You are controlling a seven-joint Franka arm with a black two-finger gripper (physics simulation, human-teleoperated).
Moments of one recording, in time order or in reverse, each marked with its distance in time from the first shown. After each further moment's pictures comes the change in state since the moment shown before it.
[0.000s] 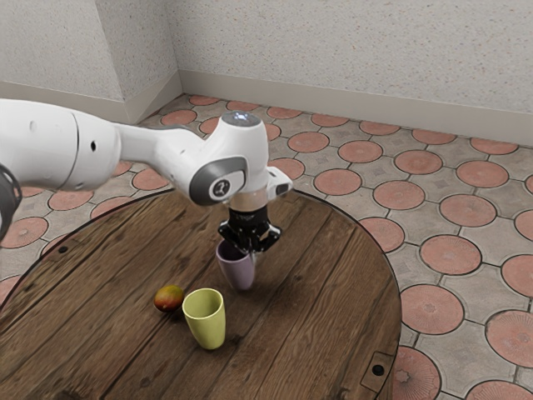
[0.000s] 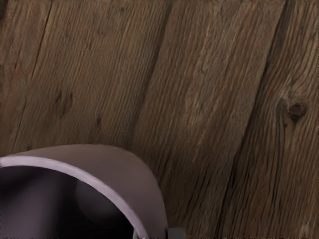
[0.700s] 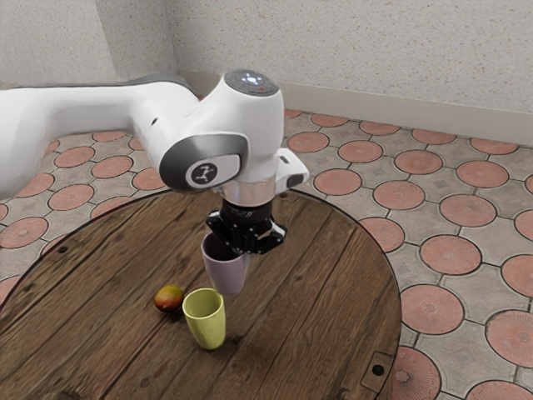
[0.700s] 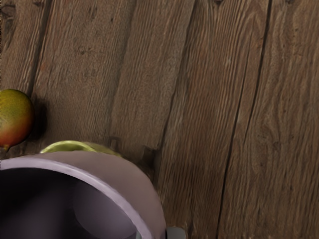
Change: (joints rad) arm -0.090 -0.435 -0.159 -0.172 -0.044 -0.290 -0.123
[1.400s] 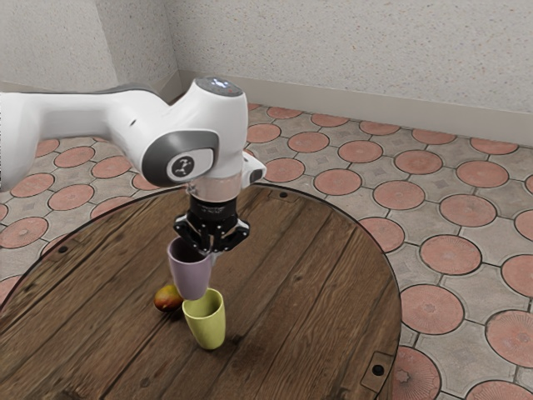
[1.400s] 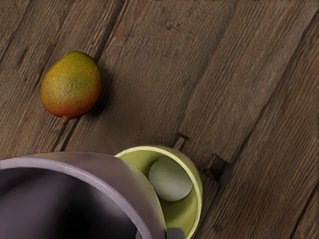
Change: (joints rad) arm 0.082 0.013 0.076 -0.056 -0.034 -0.005 -0.098
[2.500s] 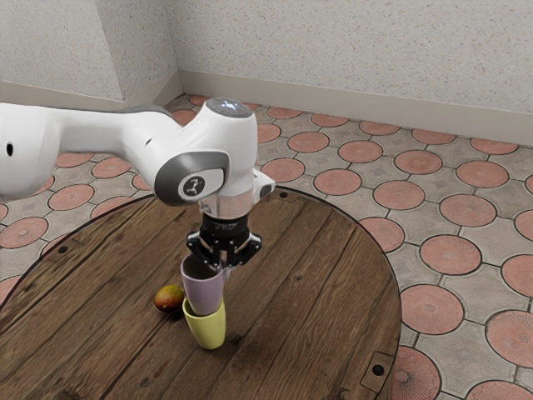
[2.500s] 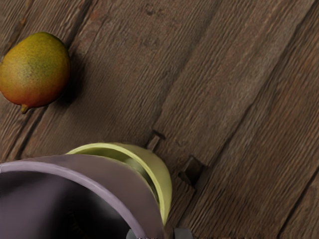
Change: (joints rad) arm -0.002 0.059 -0.013 -0.027 0.000 0.090 -0.086
